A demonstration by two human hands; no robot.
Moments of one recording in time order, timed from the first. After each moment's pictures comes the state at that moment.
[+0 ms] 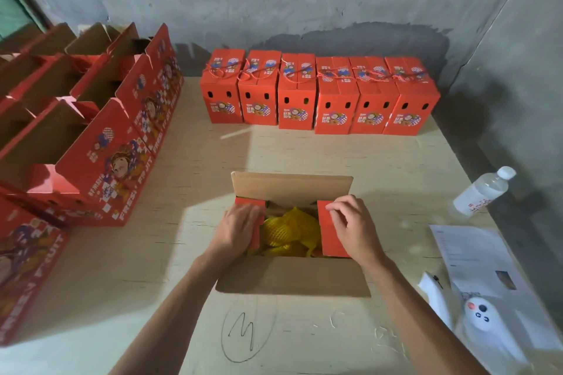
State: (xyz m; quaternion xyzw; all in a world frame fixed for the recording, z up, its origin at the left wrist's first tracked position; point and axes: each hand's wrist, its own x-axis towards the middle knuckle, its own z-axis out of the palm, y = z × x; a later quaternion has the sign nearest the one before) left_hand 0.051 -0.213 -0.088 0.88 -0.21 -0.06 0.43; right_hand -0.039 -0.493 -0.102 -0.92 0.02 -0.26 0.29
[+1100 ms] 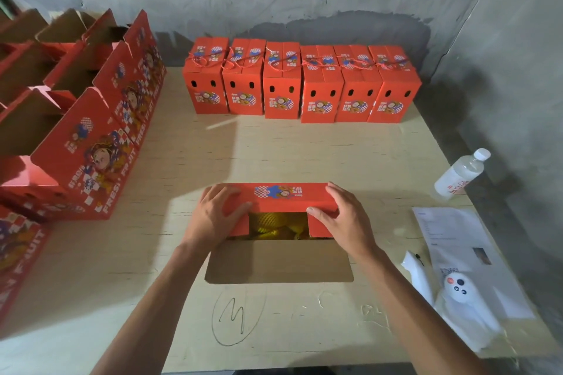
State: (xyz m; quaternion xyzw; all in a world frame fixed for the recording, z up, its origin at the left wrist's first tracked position) left_hand 0.050 -0.199 -0.090 0.90 -0.24 0.07 0.35; right_hand -0.067 -0.491 -0.098 -0.92 0.12 -0.18 0.32
